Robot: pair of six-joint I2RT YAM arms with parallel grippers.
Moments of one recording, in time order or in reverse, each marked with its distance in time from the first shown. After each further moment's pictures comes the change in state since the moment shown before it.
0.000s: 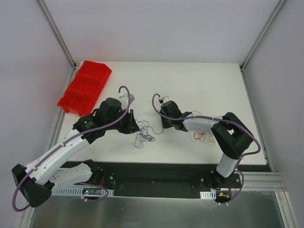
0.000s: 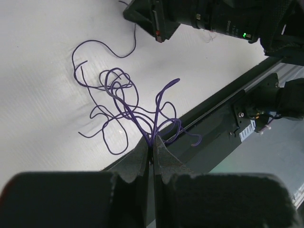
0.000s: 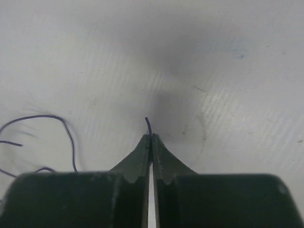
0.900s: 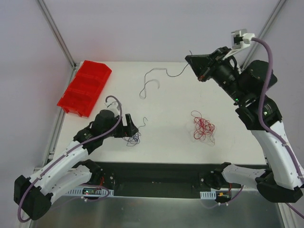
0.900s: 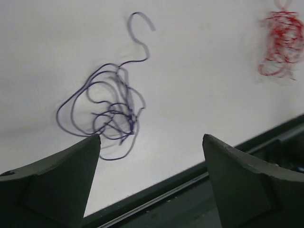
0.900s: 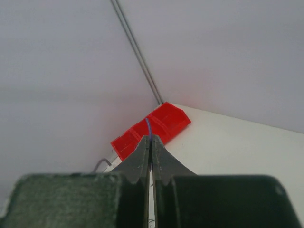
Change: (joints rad) left arm 0.118 -0.114 -0.389 0.243 -0.212 -0.100; right arm -0.133 -0.623 0.776 -0.336 -0.136 -0.002
